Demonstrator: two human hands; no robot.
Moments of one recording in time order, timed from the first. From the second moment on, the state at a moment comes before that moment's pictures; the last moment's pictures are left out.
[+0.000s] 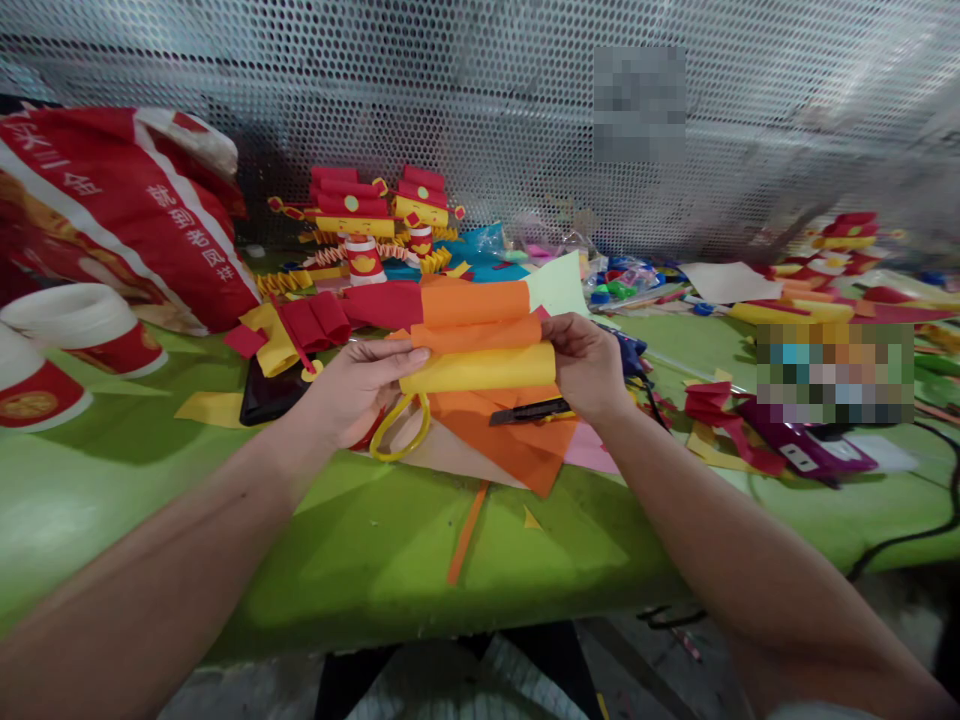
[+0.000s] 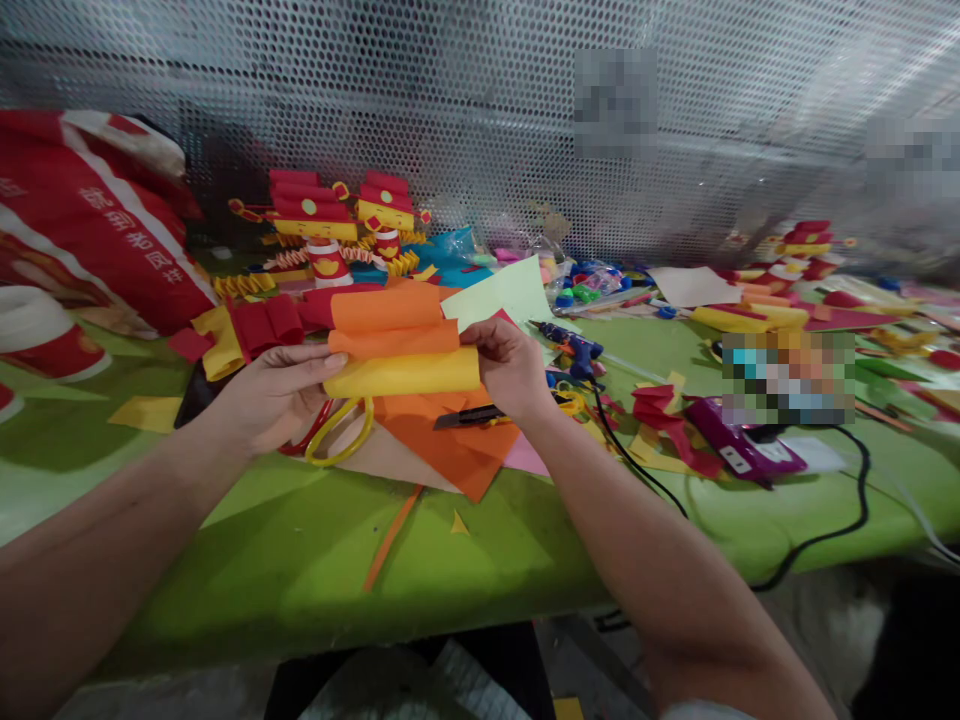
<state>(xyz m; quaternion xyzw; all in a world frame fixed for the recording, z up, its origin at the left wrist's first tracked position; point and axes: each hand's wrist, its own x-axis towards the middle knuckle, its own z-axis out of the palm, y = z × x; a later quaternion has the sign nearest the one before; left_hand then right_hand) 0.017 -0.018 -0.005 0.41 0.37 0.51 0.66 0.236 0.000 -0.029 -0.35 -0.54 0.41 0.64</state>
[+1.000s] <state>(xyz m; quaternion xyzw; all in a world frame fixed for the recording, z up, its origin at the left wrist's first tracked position) 0.020 -0.019 -0.001 0.40 0.37 0.53 0.66 0.241 0.000 -0.036 -0.37 -0.63 0.29 0.62</state>
